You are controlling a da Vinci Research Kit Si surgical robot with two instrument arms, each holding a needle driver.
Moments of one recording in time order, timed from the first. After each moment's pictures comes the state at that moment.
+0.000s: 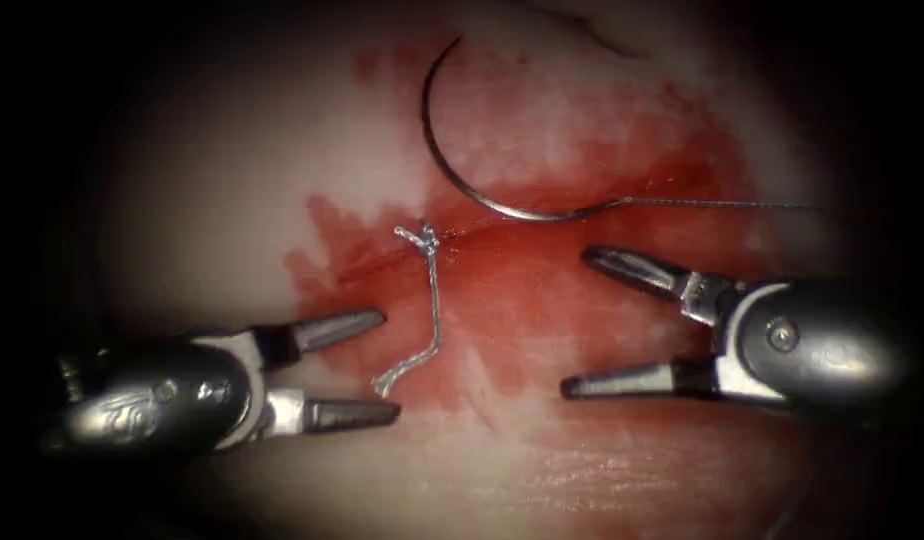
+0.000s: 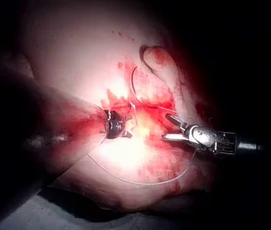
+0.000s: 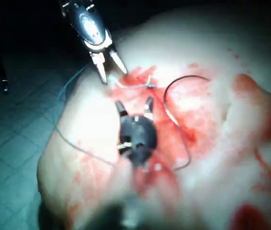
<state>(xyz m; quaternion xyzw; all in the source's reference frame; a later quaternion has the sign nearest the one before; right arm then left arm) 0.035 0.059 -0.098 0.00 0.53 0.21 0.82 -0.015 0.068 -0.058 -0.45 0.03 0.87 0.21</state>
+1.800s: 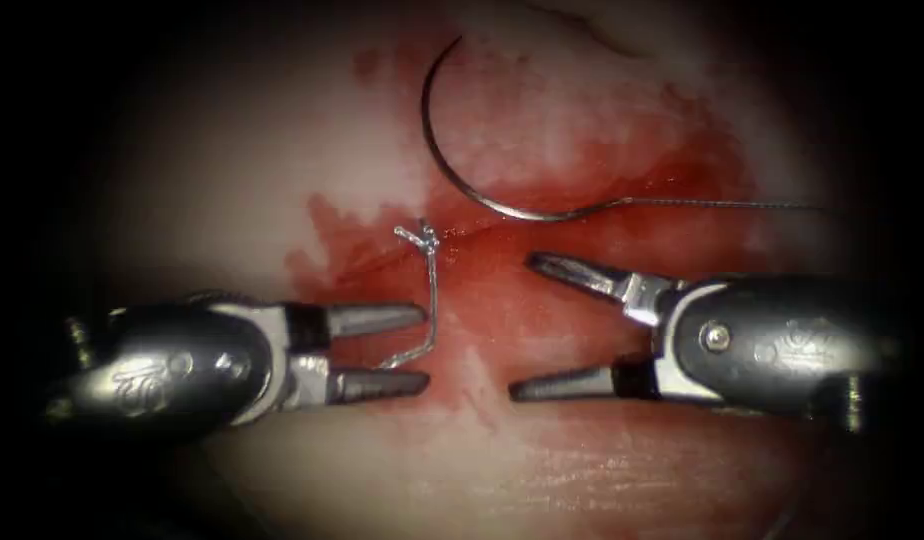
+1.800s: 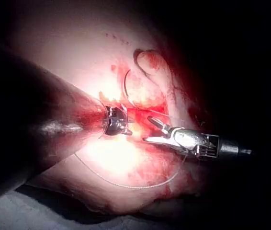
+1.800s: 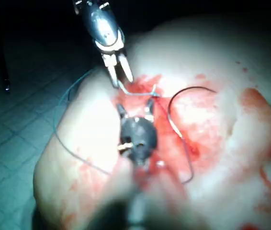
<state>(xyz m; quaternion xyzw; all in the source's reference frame) 0.038 0.059 -0.096 0.01 0.52 0.17 0.83 -0.016 0.071 -0.060 -0.50 -0.01 0.85 0.16</state>
